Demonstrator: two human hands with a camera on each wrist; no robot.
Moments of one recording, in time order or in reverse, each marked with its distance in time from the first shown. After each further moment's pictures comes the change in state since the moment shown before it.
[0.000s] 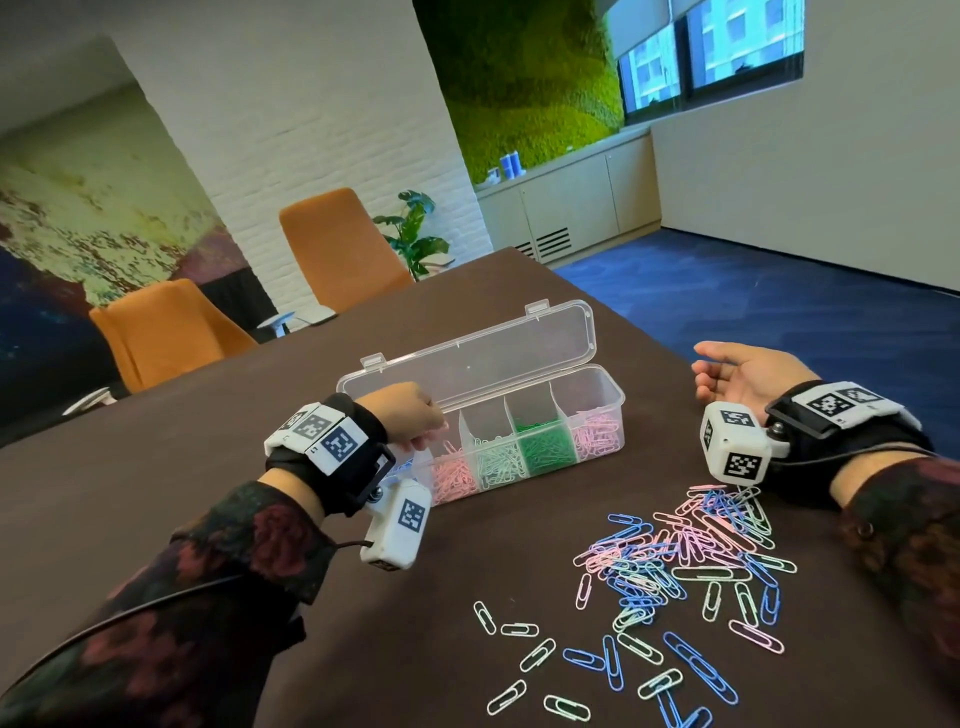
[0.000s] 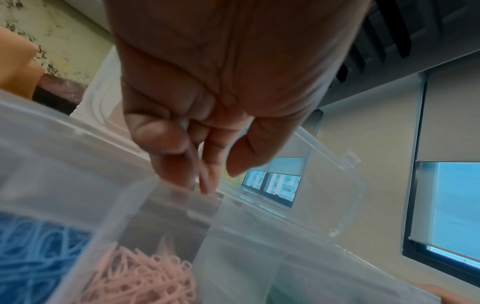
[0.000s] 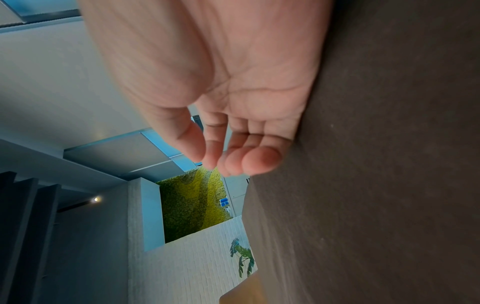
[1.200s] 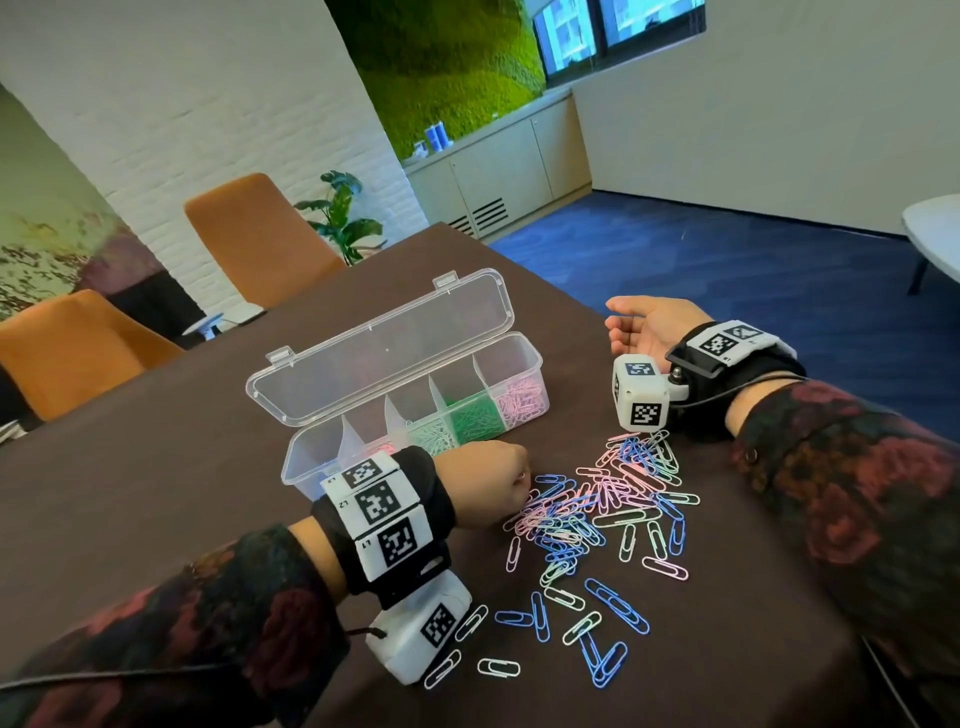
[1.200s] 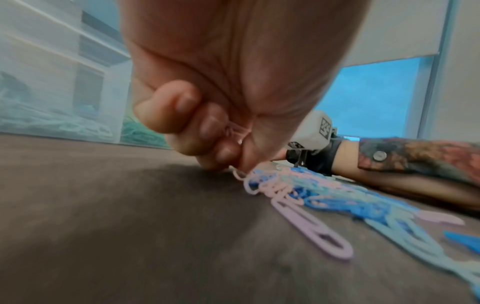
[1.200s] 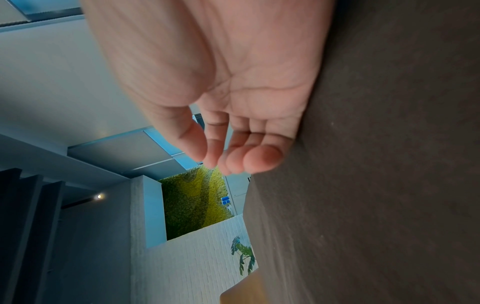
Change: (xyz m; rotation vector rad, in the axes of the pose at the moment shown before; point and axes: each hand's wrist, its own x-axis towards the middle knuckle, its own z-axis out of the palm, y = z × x) left_hand -0.062 0.092 0.104 0.548 -0.158 0.581; right_hand -0.010 -0.002 0.002 0.003 0.040 0.039
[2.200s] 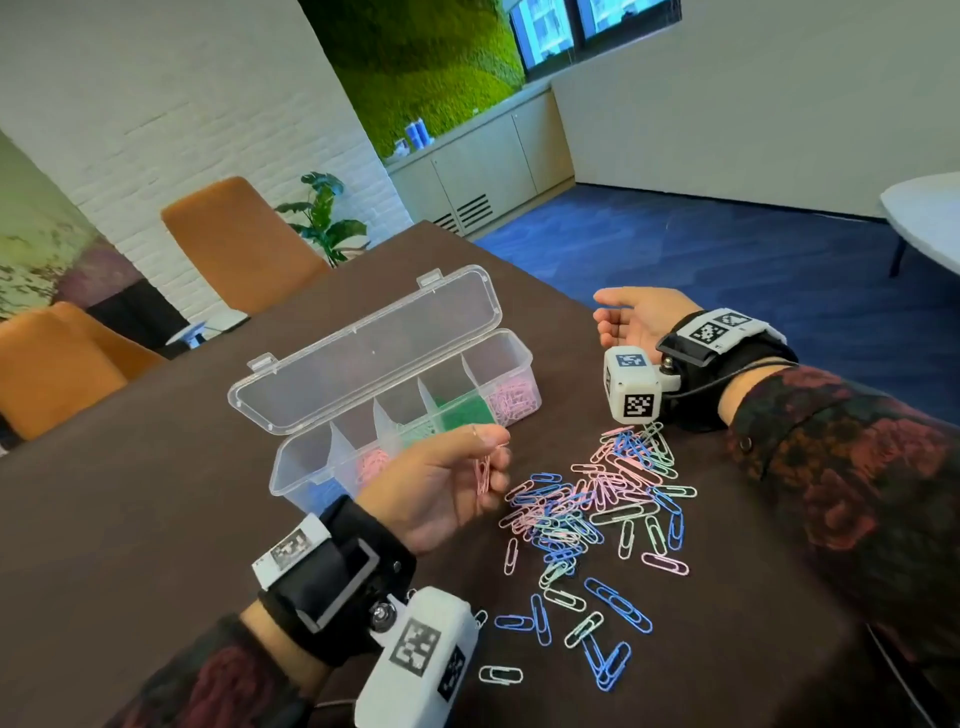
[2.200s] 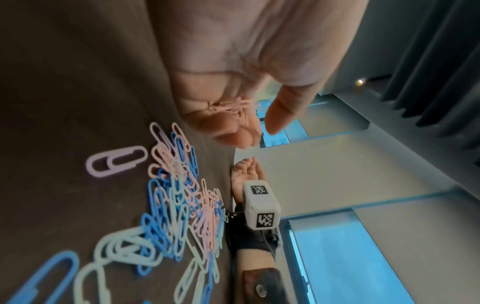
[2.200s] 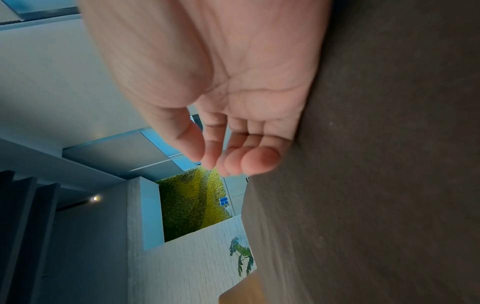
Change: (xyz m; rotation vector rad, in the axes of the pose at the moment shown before) left_hand -0.022 -0.012 0.011 -1.932 0.080 -0.071; right_hand 0.006 -0.001 -0.004 0.006 -0.015 0.044
